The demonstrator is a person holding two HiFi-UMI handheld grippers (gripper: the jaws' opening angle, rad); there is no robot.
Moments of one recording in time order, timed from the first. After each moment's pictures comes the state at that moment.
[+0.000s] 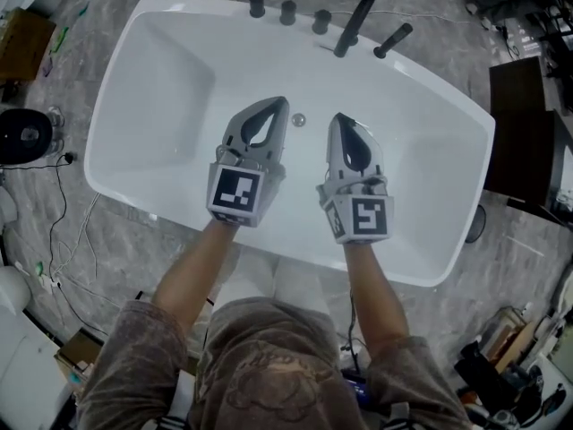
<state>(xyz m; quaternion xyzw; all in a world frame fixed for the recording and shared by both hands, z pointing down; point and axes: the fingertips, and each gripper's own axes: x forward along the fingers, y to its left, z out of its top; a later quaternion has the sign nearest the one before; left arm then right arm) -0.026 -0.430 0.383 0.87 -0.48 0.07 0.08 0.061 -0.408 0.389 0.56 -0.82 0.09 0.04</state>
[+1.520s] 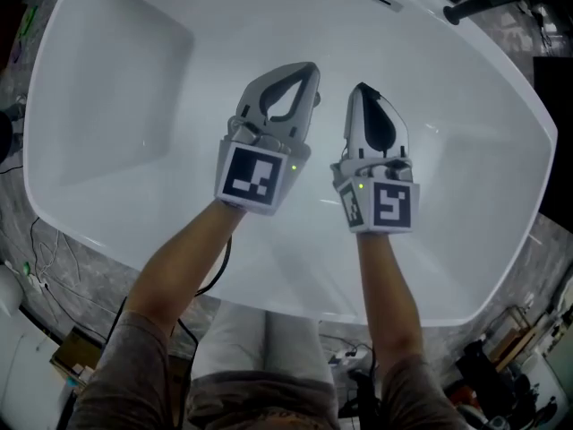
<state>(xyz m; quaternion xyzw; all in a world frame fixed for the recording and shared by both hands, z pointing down) -0.010 -0.487 0.611 0.89 -0.45 0.05 0.07 0.056 -0.470 0.627 0.57 -0.81 0.09 0.06</state>
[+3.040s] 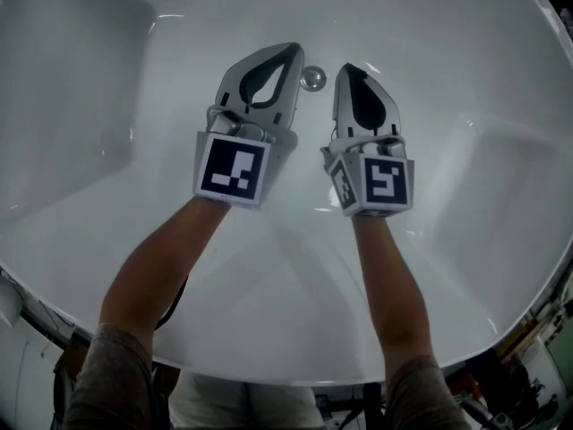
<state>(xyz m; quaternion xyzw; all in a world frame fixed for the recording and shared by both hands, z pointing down) -0.016 -0.506 0.796 0.88 -0.46 0.06 0.09 0.053 -0.489 0.838 0.57 -0.81 0.15 0.10</state>
